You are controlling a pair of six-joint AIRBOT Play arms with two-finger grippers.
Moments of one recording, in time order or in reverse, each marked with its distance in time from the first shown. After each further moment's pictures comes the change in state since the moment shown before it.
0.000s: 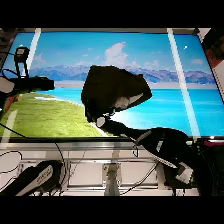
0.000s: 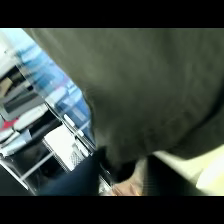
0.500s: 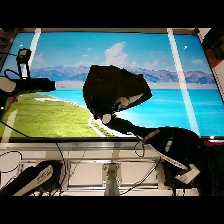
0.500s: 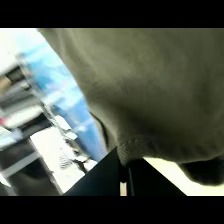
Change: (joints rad) left arm 0.000 -0.035 0.000 -0.005 -0.027 0.000; right arm -0.053 0.107 -0.113 -0.013 0.031 -0.181
